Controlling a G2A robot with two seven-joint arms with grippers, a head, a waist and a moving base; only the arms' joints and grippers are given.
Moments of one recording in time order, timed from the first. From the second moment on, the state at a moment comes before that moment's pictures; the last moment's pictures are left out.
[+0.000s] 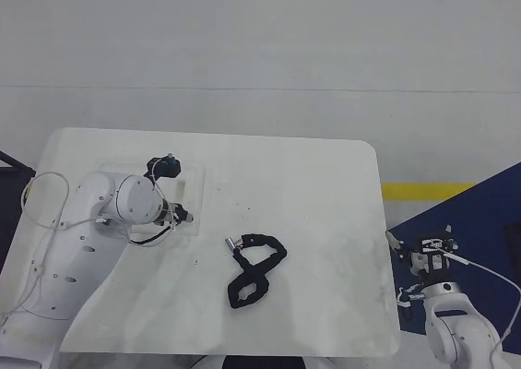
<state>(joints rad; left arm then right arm) 0.86 -0.97 -1.12 -1.67 0.82 0.28 -1.54 -1.73 -1.15 1.60 -1.80 -1.33 0.00 0.00</state>
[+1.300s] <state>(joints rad) 0.87 -0.97 -1.18 -1.71 0.86 0.29 -1.53 -1.73 -1.15 1.60 -1.80 -1.33 0.00 0.00</state>
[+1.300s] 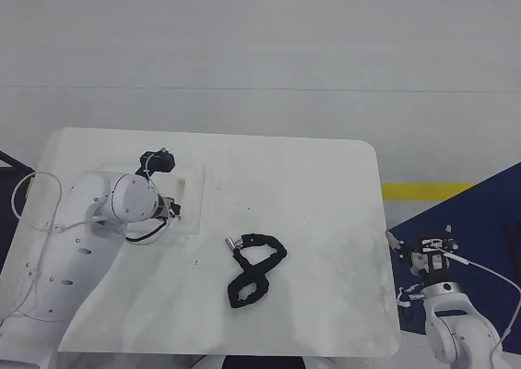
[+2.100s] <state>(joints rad) 1.25 -0.94 -1.88 -1.62 -0.25 -0.11 -1.50 -1.73 -1.15 1.60 -1.80 -1.33 0.00 0.00</state>
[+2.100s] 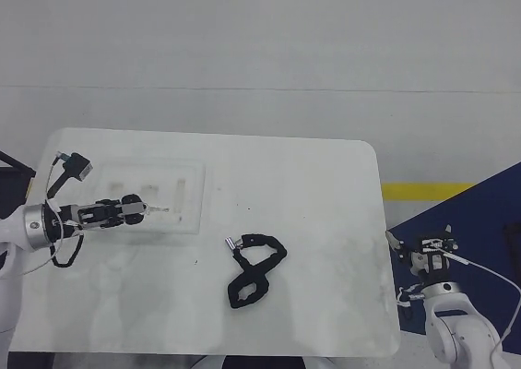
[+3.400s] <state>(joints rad) 1.19 -0.91 -1.80 -1.45 -0.39 -0.19 -1.54 -1.72 -1.18 1.18 -2.27 -1.37 -0.04 0.53</state>
